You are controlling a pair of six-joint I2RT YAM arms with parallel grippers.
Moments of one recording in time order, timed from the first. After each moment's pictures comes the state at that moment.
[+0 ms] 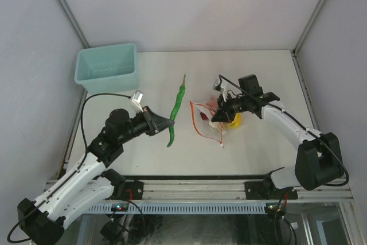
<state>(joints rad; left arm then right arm) -0.58 0.72 0.57 -0.11 0.31 -0.93 0.35 1.39 0.99 -0.52 -0.87 -0.32</state>
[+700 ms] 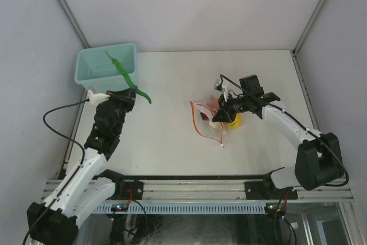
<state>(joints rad) -0.36 0.74 0.58 0.11 -0.29 -1.13 0.33 1.39 0.98 -0.52 -0.88 -0.31</state>
